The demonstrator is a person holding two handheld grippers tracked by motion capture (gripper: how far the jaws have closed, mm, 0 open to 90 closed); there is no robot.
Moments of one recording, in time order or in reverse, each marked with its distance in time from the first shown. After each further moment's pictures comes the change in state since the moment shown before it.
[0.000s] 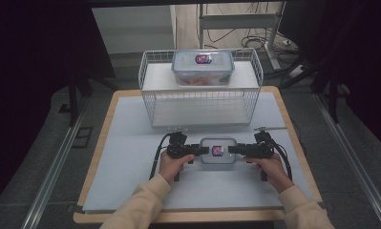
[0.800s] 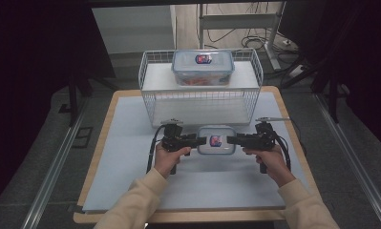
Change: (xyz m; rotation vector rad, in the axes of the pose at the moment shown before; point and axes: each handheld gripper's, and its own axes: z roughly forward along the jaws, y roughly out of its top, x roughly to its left) left arm -0.020 0.028 -0.032 -0.092 0.013 0.070; right arm 0.027 0.030 -0.015 -0.079 0.017 -0.067
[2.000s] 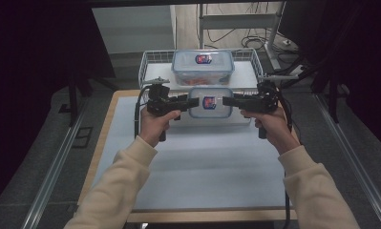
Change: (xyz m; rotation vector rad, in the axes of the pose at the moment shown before) left arm -0.032 0.107 -0.069 -0.139 0.027 0.126; right arm 0.058 0.115 -0.026 -0.134 0.034 -0.145
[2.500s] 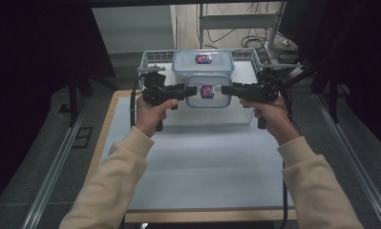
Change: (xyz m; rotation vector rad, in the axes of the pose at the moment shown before) left arm -0.002 0.029 -0.011 -0.032 0.002 0.027; right arm 0.008 0.029 -0.001 -0.031 0.009 -0.029
